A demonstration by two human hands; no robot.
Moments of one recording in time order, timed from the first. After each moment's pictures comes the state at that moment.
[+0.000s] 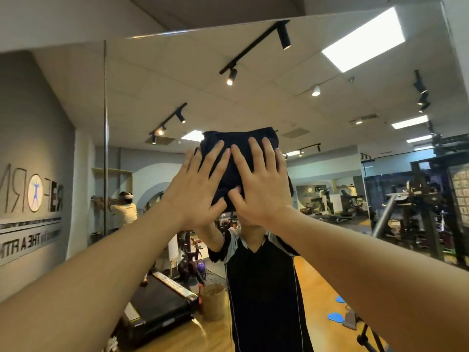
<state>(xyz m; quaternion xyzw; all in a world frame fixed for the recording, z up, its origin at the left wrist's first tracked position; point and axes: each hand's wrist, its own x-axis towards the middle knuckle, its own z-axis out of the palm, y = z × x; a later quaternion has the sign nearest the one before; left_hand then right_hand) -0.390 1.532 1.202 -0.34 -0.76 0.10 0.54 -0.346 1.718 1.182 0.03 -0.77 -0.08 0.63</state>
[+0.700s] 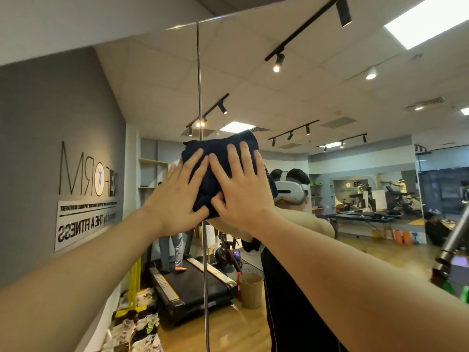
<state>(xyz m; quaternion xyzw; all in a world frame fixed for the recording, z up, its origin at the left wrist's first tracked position) -0.446 1.306 1.169 -0.29 -0.84 0.02 0.45 -0.435 1.501 1.162 0.12 -0.77 -0.12 0.61</state>
